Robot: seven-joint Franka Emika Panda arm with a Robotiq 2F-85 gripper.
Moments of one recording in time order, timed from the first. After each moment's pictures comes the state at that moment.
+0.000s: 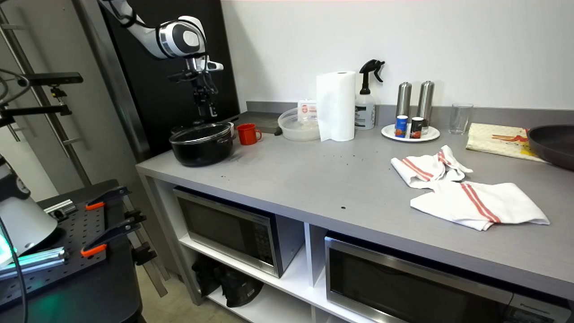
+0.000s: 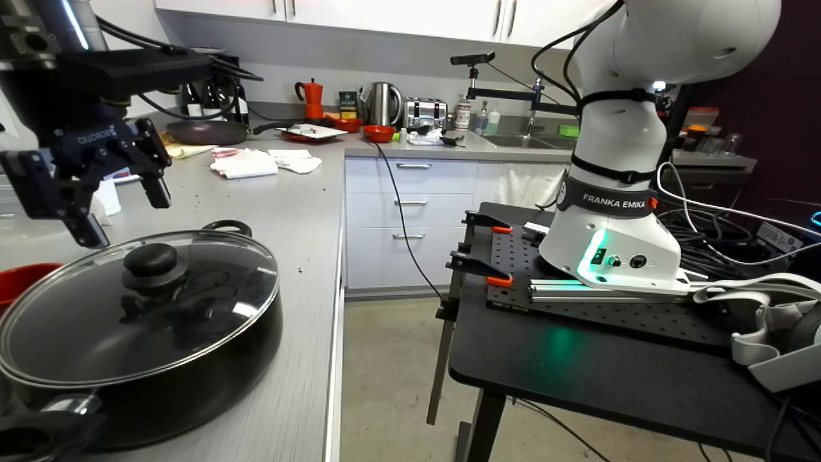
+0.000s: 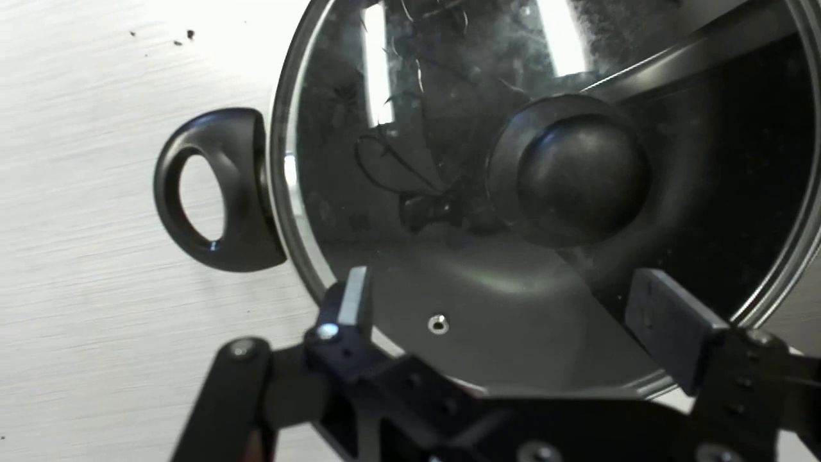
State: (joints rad) arm 0.39 0.53 0.13 -1.77 -0.18 2.21 0.43
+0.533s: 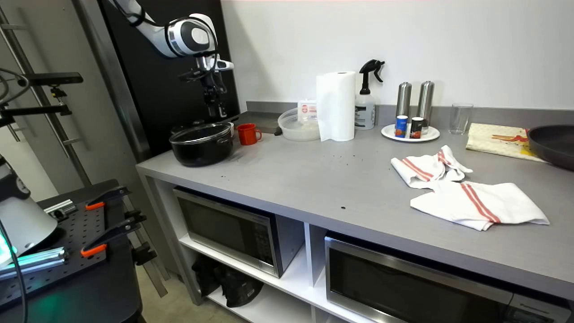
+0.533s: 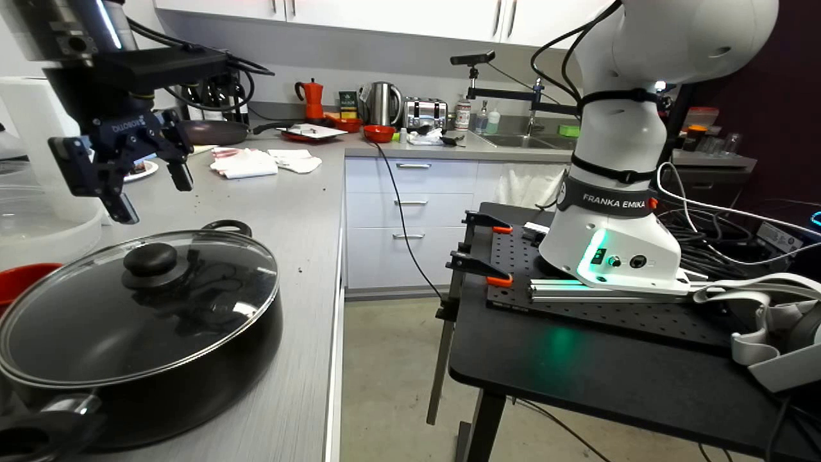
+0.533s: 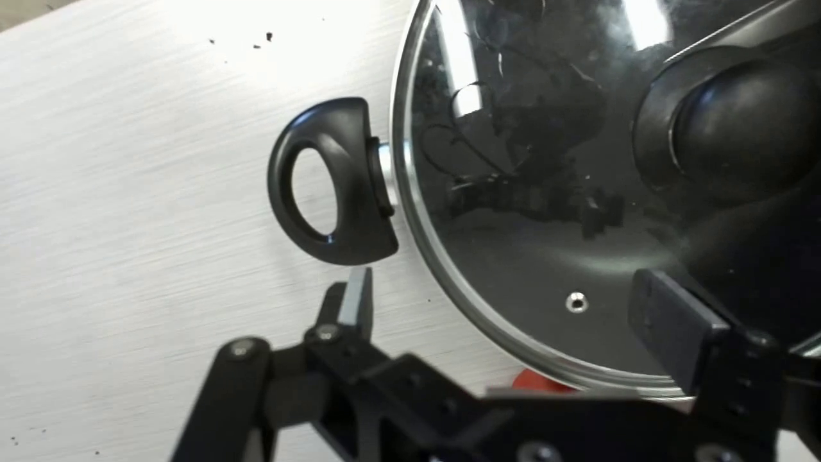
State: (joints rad) arm 0.35 0.52 0.08 -1.77 -0.18 2.19 0.43
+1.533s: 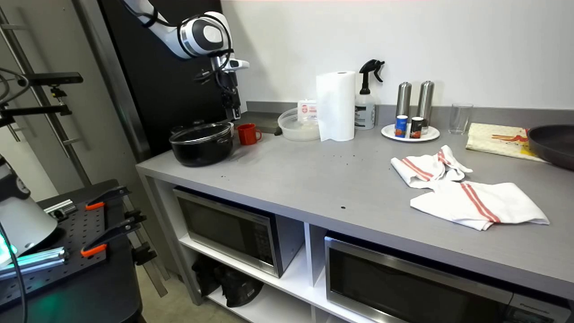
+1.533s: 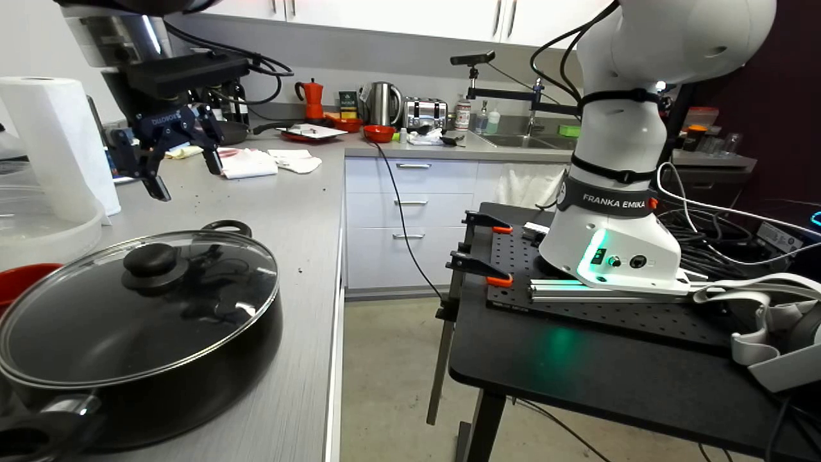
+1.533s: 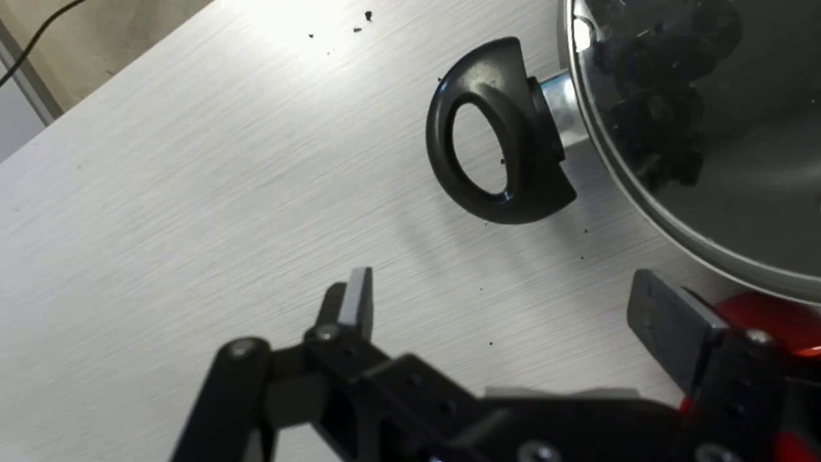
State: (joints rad) arm 0.31 0.53 -0.01 -1.77 -0.20 2.20 0.55
